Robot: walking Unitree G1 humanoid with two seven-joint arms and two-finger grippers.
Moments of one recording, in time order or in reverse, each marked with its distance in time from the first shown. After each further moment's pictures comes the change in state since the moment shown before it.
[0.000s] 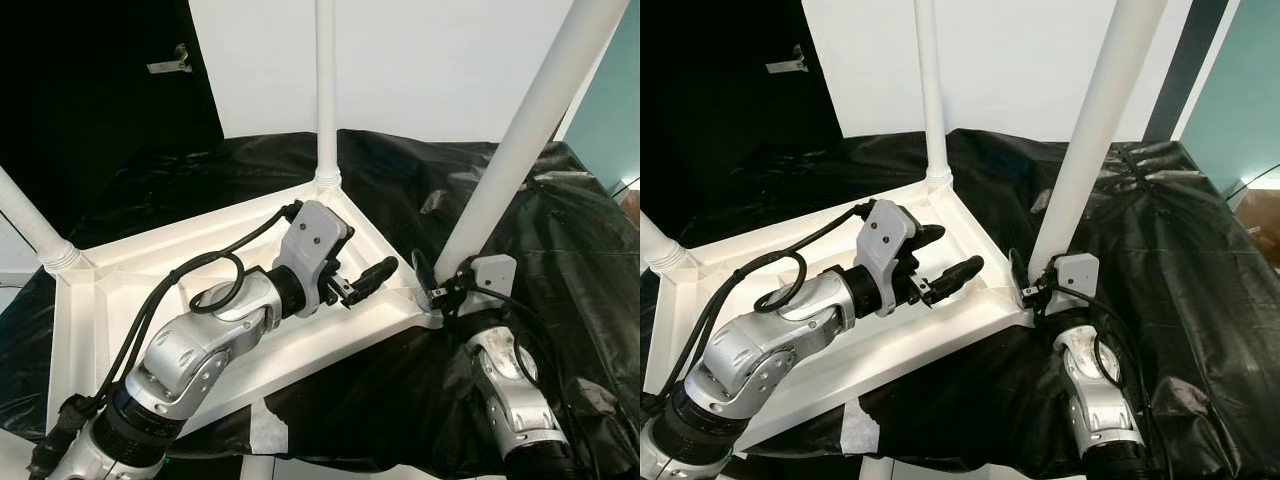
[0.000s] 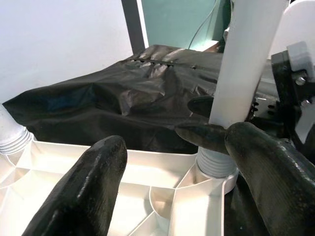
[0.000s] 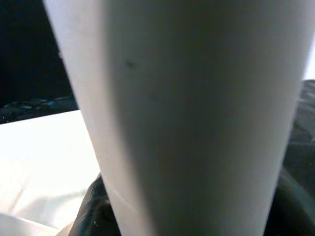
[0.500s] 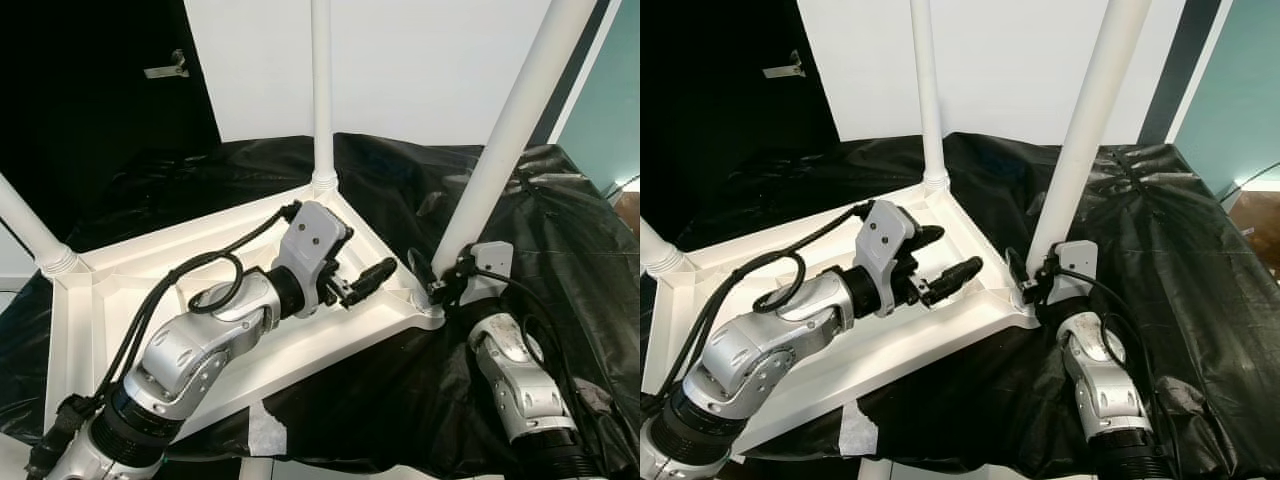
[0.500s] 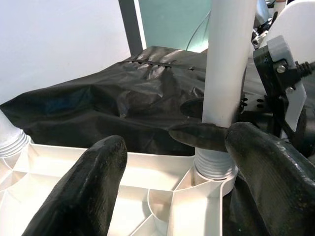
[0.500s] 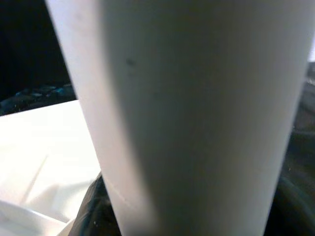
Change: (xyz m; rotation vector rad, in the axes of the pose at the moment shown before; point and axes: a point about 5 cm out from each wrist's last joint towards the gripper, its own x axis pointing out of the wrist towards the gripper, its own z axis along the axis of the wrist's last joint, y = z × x) left arm 0.000 0.000 0.000 0.000 0.001 -0.001; right arm 0.007 -0.003 0.004 0.059 0.091 0.056
